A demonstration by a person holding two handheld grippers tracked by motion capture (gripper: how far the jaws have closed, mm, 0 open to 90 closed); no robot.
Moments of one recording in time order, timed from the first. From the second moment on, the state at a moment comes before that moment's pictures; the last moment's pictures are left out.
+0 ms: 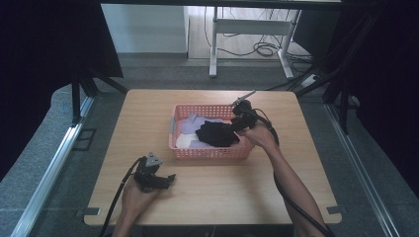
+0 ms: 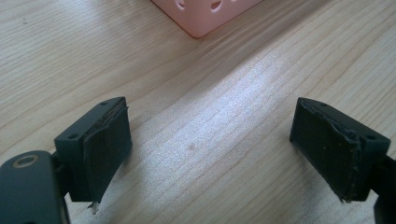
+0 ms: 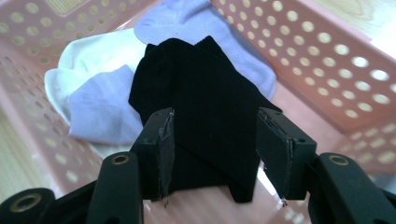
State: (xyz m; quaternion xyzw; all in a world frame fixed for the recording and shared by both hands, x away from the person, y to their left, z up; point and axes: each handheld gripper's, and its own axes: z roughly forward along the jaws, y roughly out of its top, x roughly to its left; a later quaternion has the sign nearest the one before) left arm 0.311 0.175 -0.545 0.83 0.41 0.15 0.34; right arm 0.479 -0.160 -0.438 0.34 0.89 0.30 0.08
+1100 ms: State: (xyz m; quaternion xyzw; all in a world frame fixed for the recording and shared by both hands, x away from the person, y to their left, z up) left arm 0.311 0.176 -0.544 0.84 0.41 0.15 0.33; right arm 0.509 -0.111 -0.472 0.35 0.91 0.21 0.09
